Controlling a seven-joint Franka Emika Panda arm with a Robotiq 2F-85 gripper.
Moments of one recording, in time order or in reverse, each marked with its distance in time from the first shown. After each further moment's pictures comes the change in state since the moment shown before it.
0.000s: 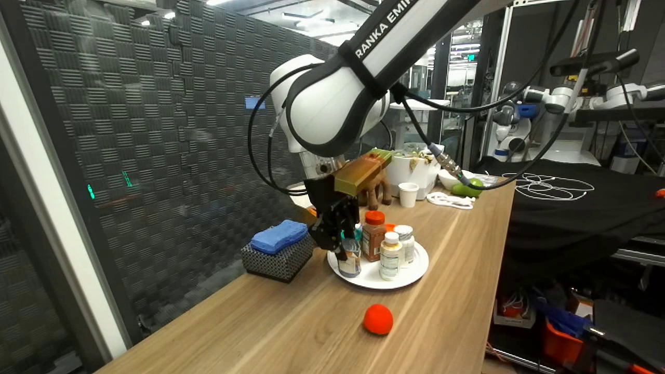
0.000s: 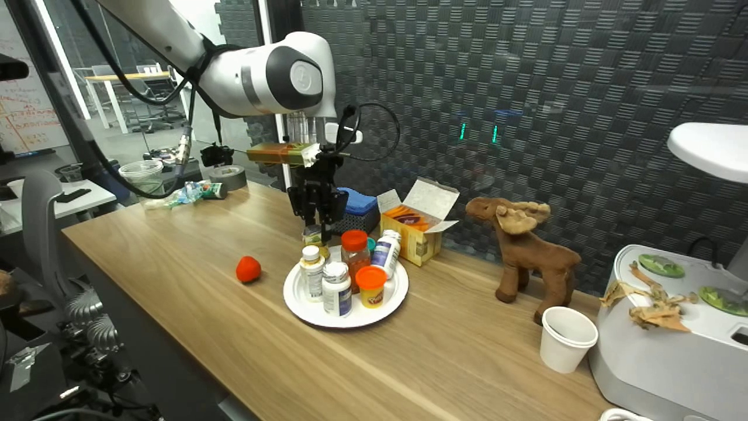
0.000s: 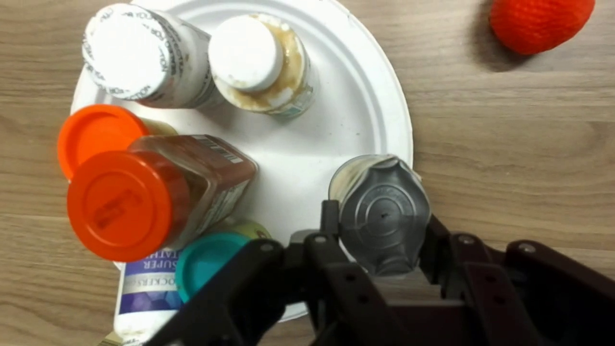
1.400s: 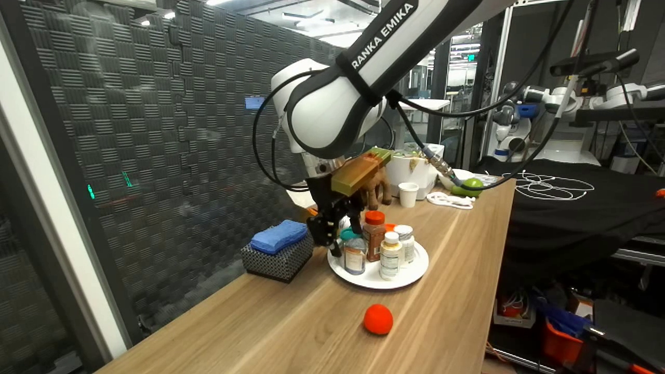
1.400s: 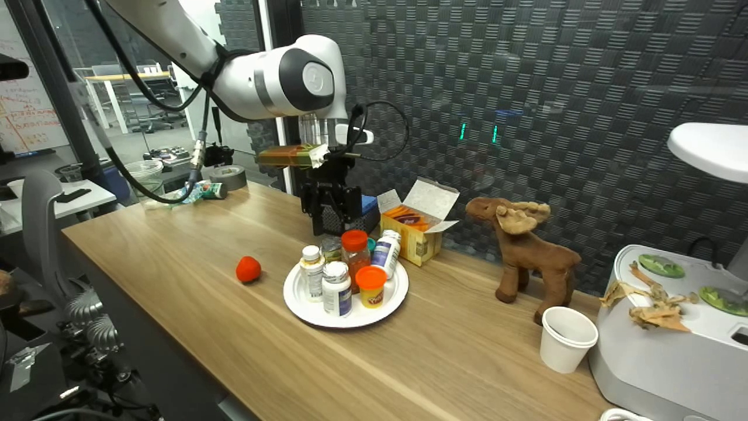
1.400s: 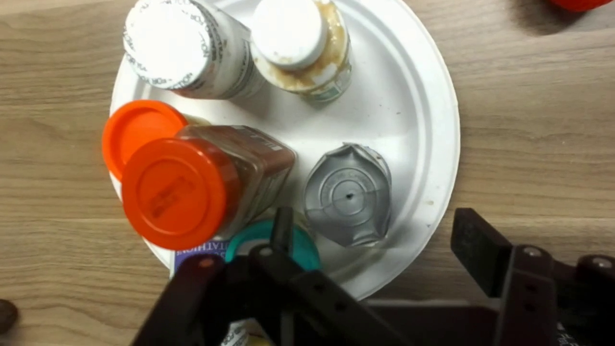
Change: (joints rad) arm 0.000 0.033 -0.028 0.048 -0.031 -0.013 0.068
